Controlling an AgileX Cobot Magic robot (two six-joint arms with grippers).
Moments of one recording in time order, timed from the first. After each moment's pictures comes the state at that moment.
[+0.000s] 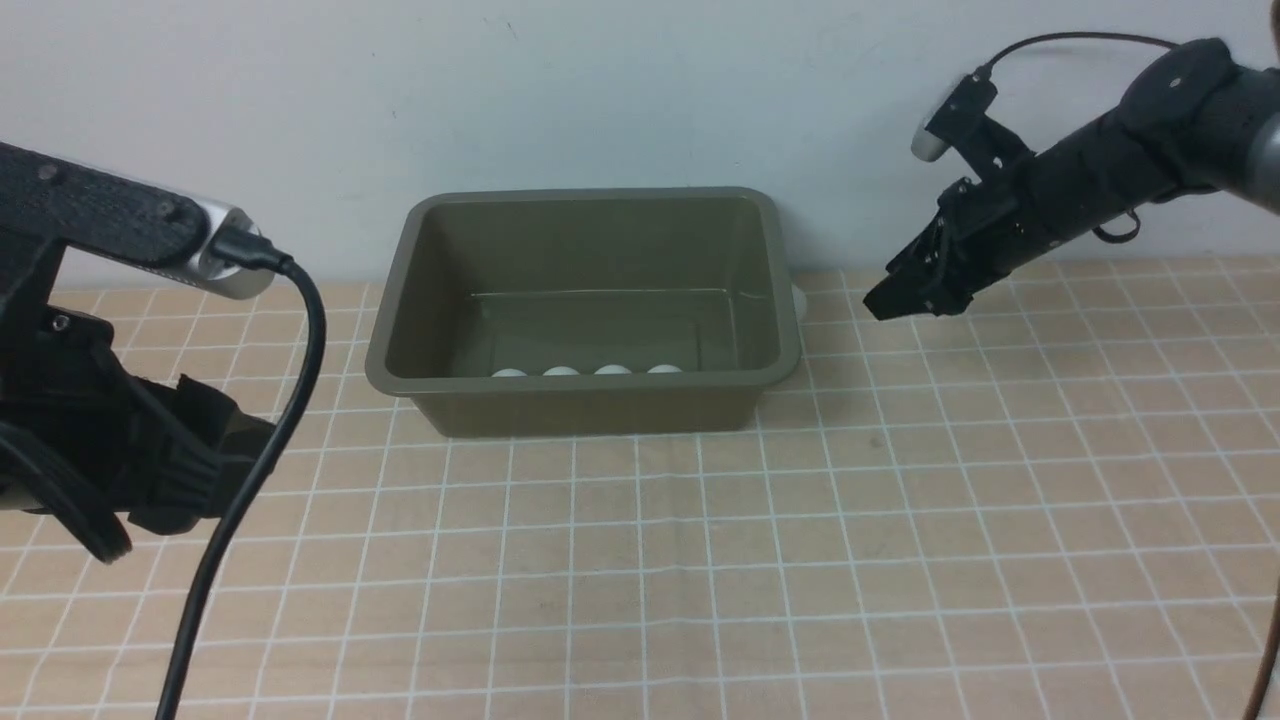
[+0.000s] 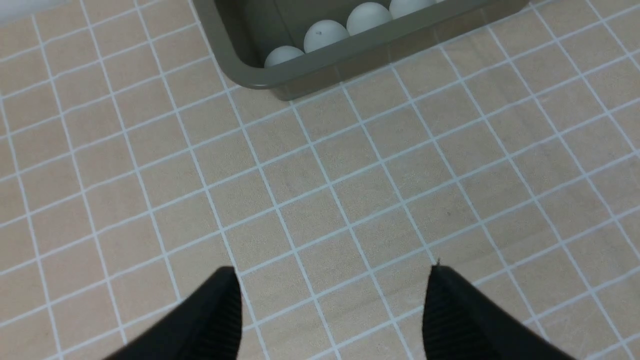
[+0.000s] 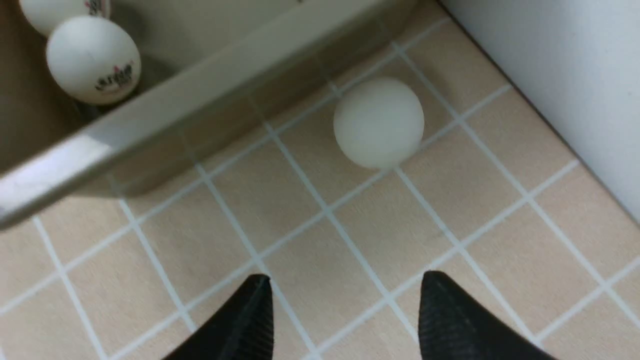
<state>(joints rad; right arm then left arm) 0.04 2.26 -1.88 0.75 1.06 -1.26 -0.17 1.00 -0.90 -0.18 0.80 0.26</state>
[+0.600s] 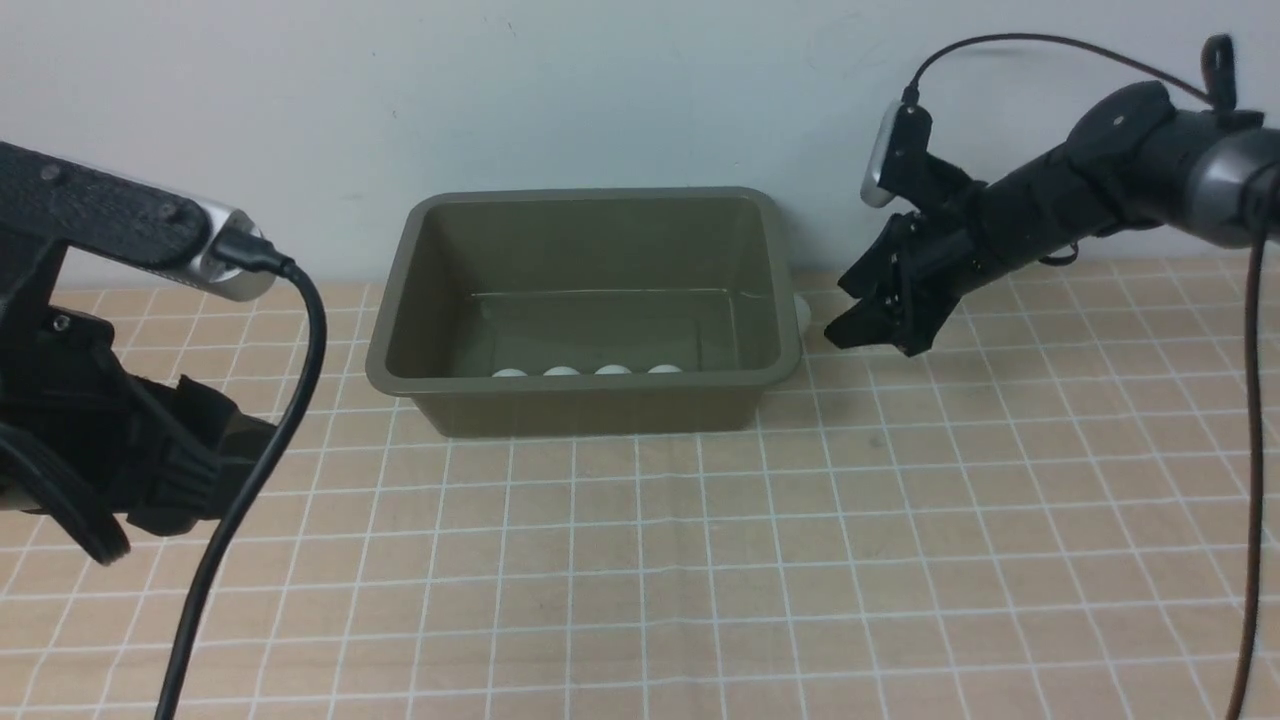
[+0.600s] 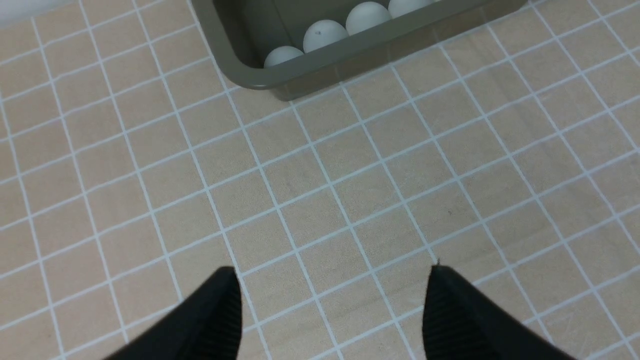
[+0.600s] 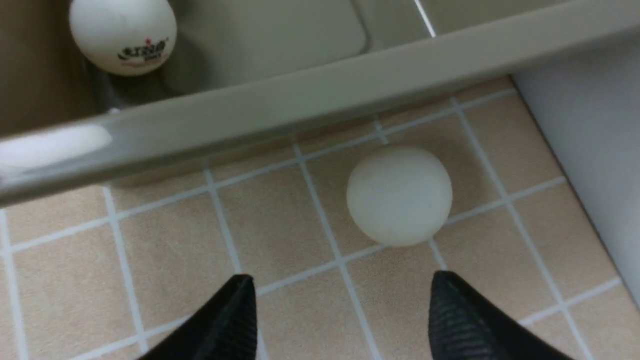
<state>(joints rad) 0.09 2.33 -1.88 0.81 0.98 -1.58 -0.17 1.00 -0.90 -0.18 0.80 0.26</state>
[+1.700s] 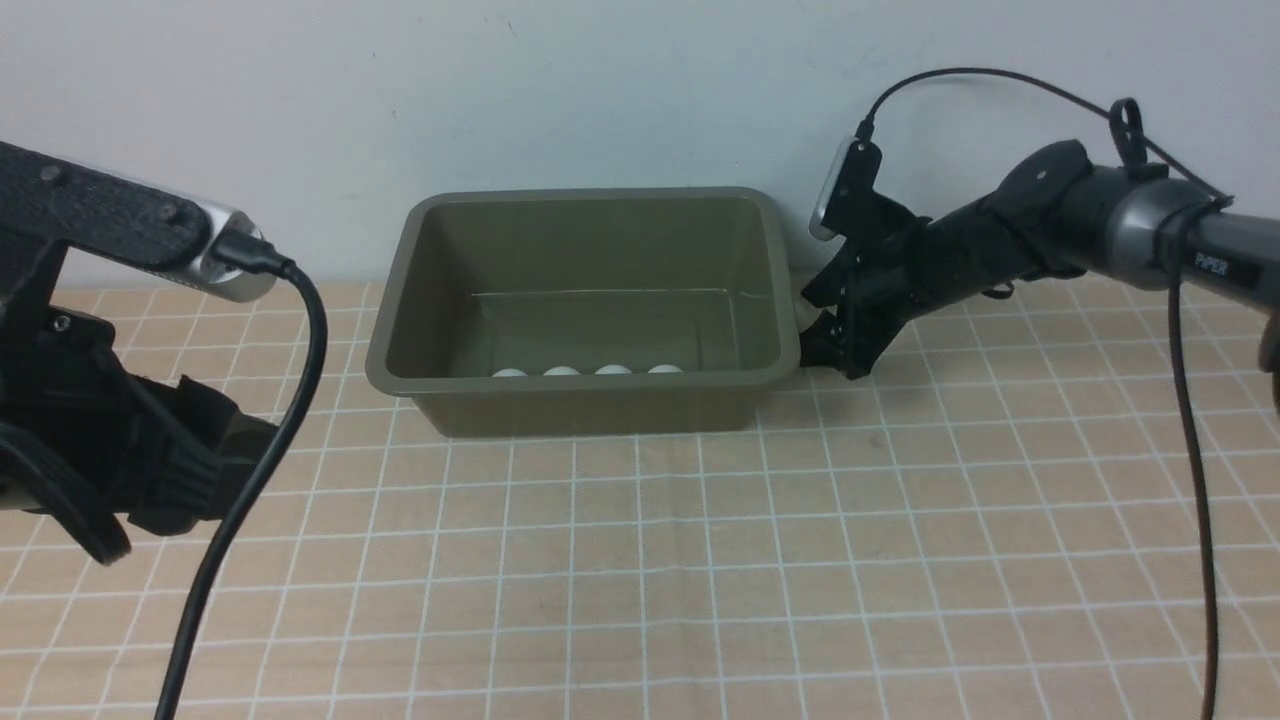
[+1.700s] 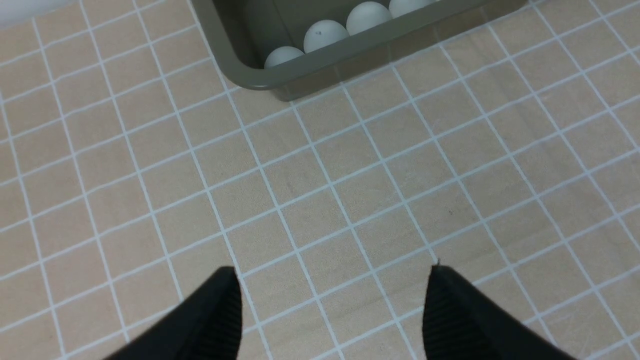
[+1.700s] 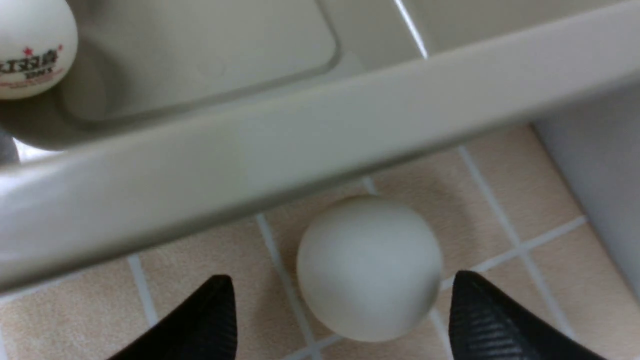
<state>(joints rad) 0.15 2.41 -1.88 0.88 0.82 -1.62 -0.17 1.00 -0.90 -0.18 0.80 0.27</state>
